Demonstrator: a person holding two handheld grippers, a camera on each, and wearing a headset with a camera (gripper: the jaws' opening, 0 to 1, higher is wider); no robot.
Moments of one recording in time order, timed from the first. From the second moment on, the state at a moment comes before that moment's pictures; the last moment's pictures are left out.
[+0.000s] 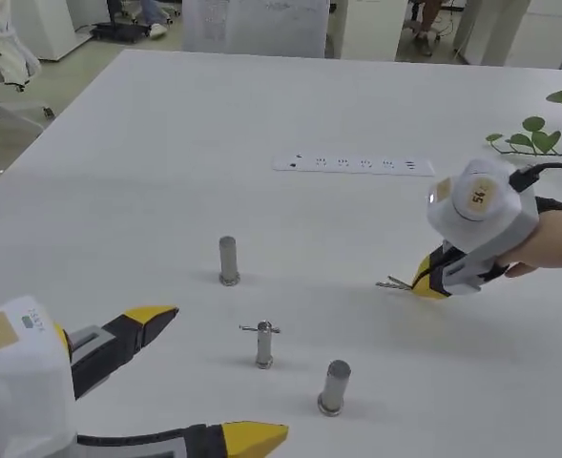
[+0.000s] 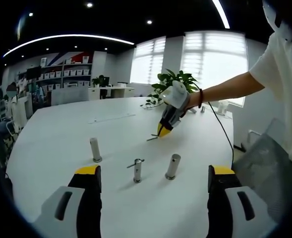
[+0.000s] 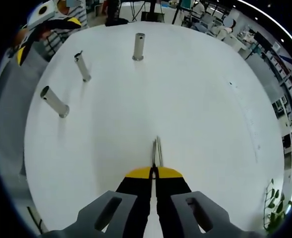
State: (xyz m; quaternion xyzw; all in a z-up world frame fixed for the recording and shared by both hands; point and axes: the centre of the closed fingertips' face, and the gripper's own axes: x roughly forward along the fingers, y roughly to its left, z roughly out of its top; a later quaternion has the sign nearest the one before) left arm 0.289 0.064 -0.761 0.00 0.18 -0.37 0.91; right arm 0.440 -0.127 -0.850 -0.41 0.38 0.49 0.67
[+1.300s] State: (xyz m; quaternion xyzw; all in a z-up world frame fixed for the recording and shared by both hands) left arm 0.290 0.040 -0.751 -0.03 0.20 -0.39 0.90; right arm 0.349 -0.047 -0.770 -0.43 0.22 0.58 0.66
